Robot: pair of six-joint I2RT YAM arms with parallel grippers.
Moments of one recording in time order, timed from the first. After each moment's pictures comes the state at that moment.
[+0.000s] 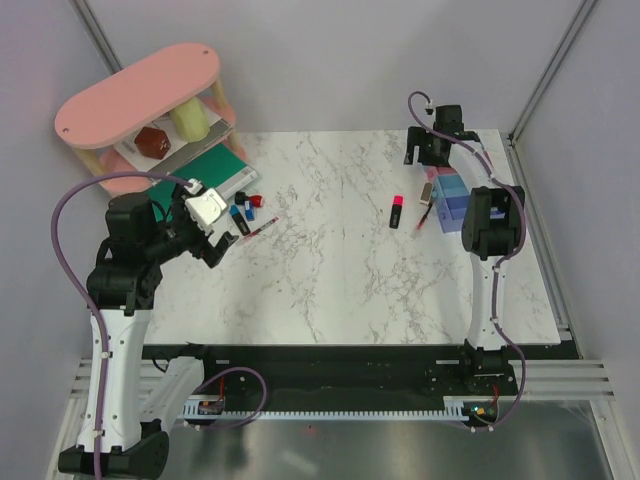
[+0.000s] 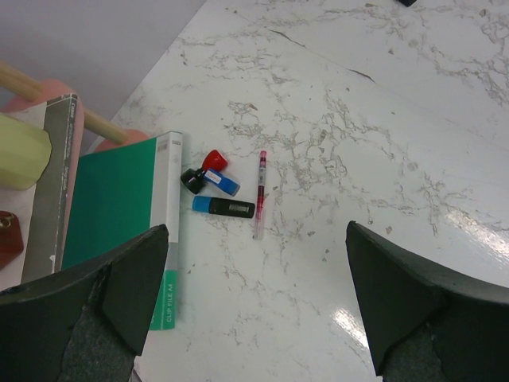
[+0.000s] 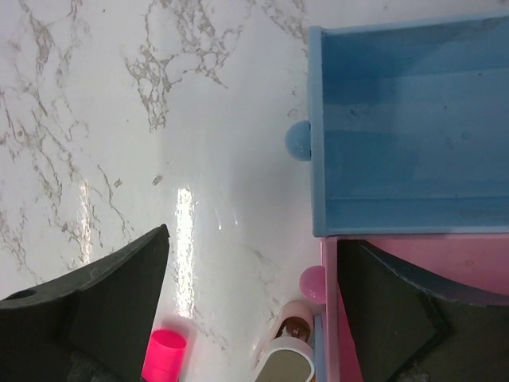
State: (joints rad) left arm -0.02 0.82 1.18 -0.82 0.58 0.69; right arm 0.04 2.40 2.13 -0.54 -0.10 0.14
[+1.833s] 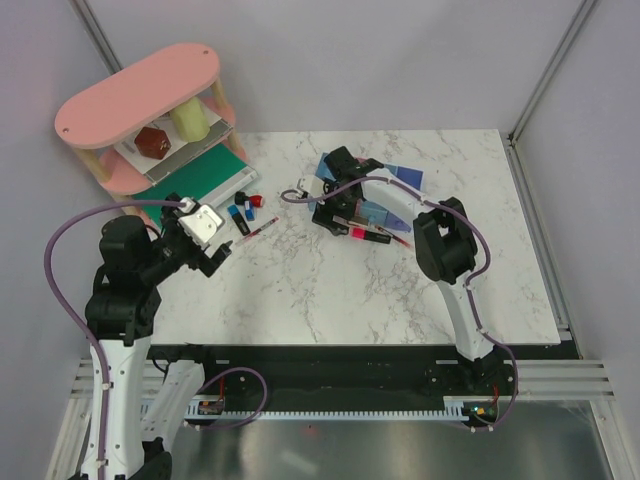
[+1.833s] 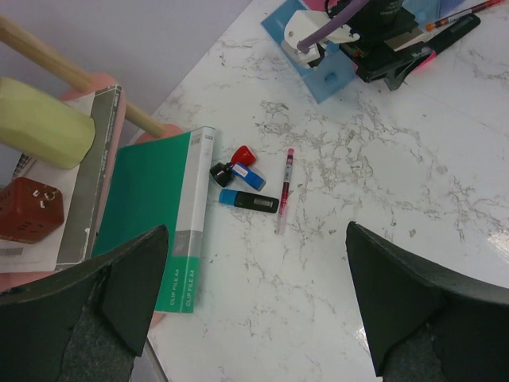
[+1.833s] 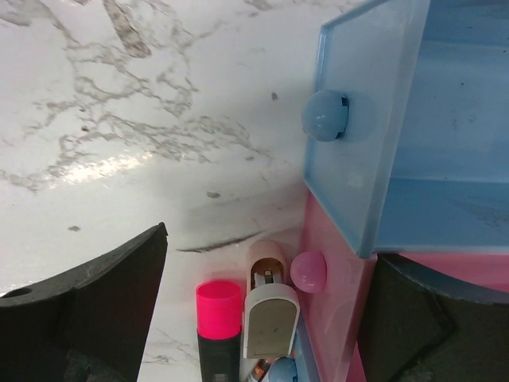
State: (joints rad) left arm -0.02 0.68 1.10 -0.76 0.50 0.67; right arm 0.57 2.29 1.95 -0.81 -0.24 -0.75
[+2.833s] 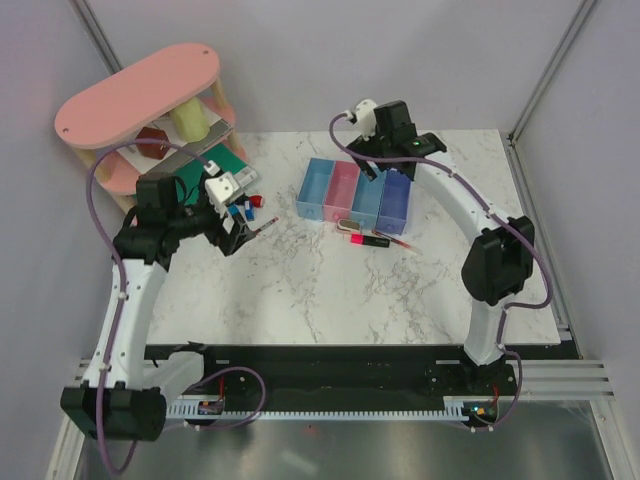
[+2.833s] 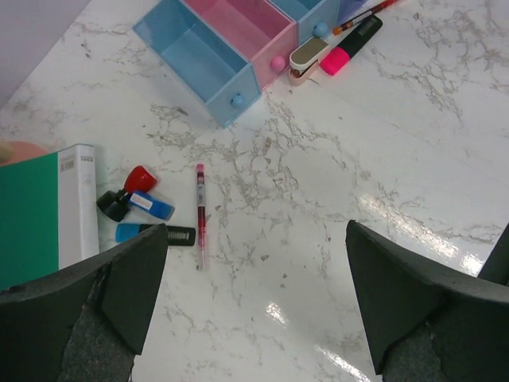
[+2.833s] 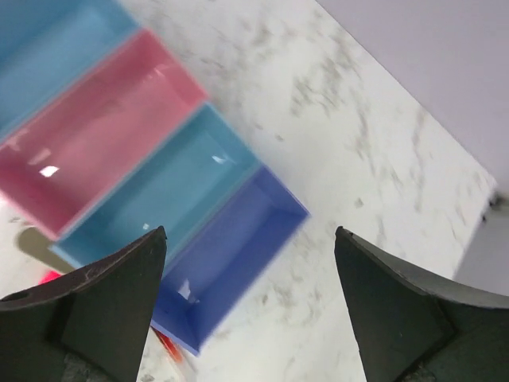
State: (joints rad) left arm -0.03 1.01 1.12 -0.73 0.73 0.66; right arm 0.45 1.95 1.88 -0.62 0.11 -0.37
